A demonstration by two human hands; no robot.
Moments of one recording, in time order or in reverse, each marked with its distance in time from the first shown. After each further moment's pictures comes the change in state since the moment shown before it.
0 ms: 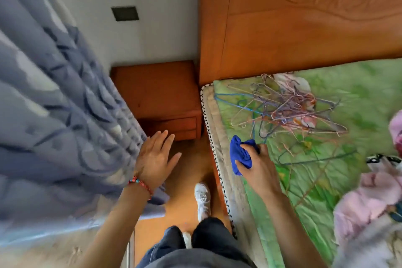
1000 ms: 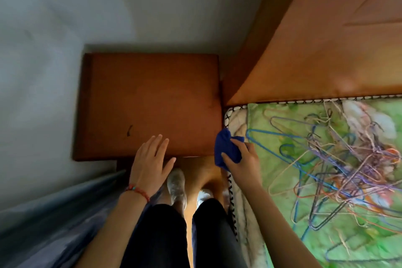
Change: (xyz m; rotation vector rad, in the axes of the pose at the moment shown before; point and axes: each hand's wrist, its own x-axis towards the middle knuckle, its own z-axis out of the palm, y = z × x) left_hand 0.314 -0.177 0.142 -0.112 -0.273 -0.176; right_hand 0.385 -0.030 0.200 0.221 -0.202 0.175
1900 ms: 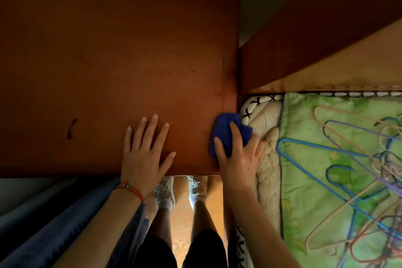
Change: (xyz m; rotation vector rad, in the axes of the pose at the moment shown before) left_hand 0.115 -0.036 0.162 0.057 0.072 -0.005; right_hand 0.112 0.099 0.151 -0.409 0.398 -0.205
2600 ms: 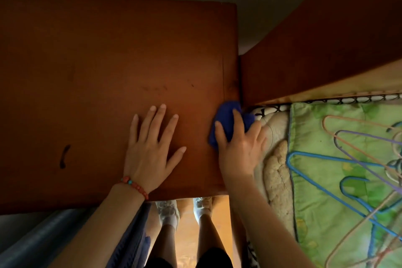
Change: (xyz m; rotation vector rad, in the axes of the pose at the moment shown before) left_hand 0.057 -0.002 -0.018 0.008 0.109 0.147; right_hand 0.056 -0.029 0.024 -0.099 0.106 0.114
